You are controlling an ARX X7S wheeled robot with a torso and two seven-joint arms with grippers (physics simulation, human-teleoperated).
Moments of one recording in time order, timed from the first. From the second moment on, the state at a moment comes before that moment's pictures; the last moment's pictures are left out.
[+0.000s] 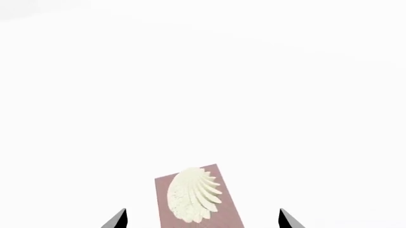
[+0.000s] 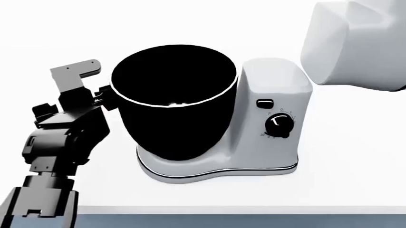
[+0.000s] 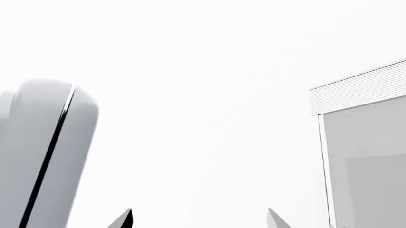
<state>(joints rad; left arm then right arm) -1.03 -0.29 0.22 -0.54 -0.59 -0.68 -0.77 -0.05 1.07 2.30 -1.03 2.46 1.39 1.10</state>
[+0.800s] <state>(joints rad) -1.03 -0.29 0.22 -0.56 -0.56 -0.67 -0.76 0.01 1.08 2.25 -1.02 2.49 1.41 1.13</state>
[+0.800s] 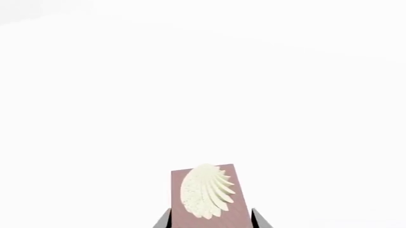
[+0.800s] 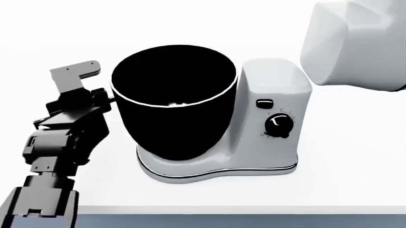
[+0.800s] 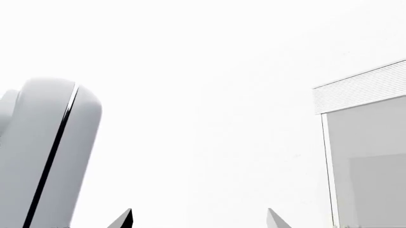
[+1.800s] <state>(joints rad) -1.39 -0.55 0.37 0.06 -0.72 -1.00 -0.59 0.07 1.06 2.18 -1.02 2.50 1.41 1.14</state>
